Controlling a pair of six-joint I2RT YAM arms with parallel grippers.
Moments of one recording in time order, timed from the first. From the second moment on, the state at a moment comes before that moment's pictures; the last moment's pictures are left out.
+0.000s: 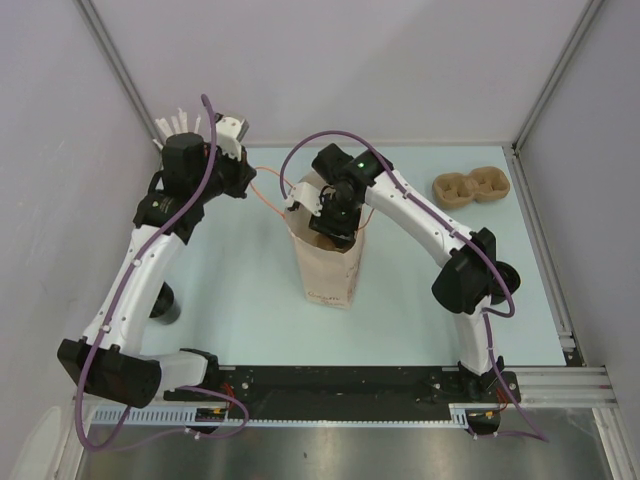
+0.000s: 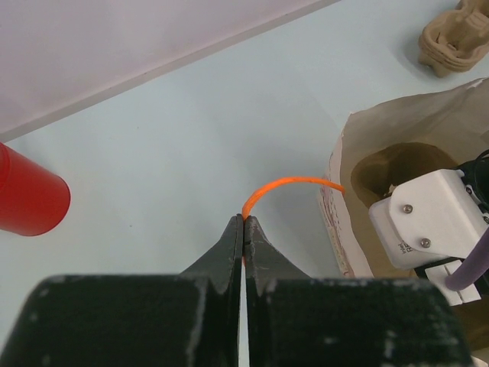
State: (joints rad) left arm -0.24 1.25 1.39 -0.50 0.23 0.09; right arm 0.75 2.05 2.13 -1.33 -0.23 -0.63
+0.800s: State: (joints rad) left arm -0.25 1.22 1.39 -0.50 0.25 0.09; right arm 0.75 2.07 2.08 -1.32 -0.22 -0.64
